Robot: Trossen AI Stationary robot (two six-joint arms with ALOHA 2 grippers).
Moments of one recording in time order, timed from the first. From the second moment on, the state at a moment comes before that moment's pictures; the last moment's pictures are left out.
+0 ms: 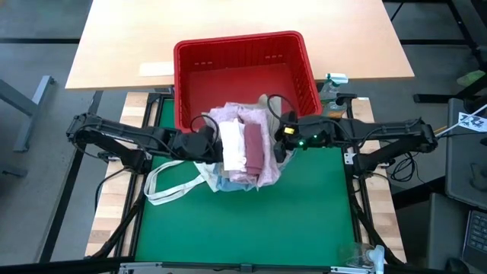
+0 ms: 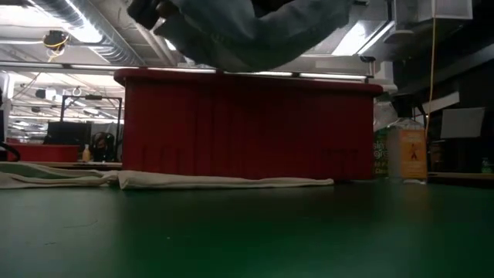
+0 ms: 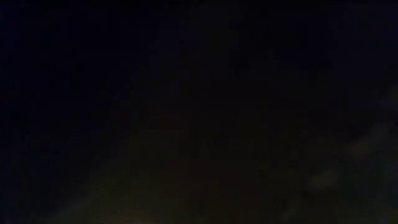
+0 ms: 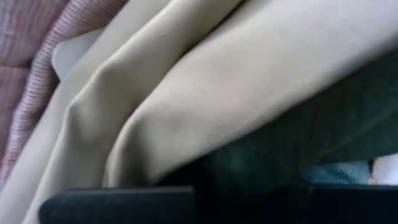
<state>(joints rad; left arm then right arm) -0.14 1.30 1.17 -0.43 -0.33 -1.48 0.08 1.31 1.25 -0.35 0.16 0.65</state>
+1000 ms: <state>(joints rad) 0.11 1.31 1.31 -0.46 -0.27 -1.44 -0.14 1.31 1.37 -0.41 0.13 0.62</state>
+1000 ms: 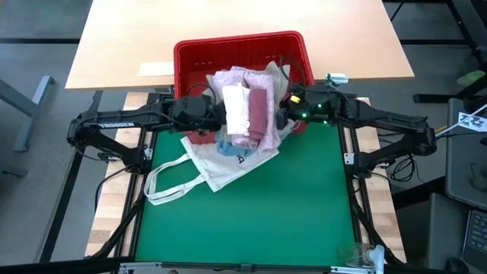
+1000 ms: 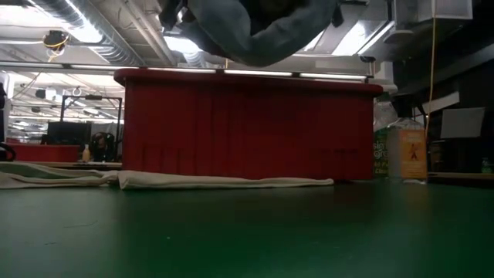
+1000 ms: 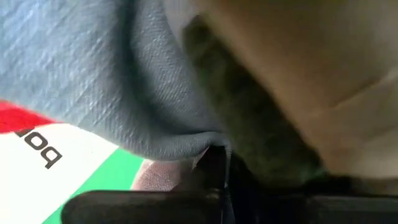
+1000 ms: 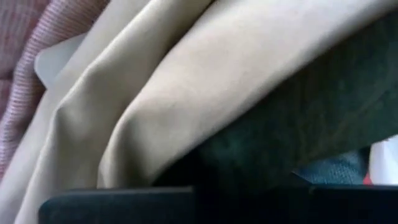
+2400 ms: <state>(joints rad) 0.52 1.41 1.31 -0.36 -0.16 -1.34 -0.61 1.55 1.37 -0.12 -0.22 0.64</state>
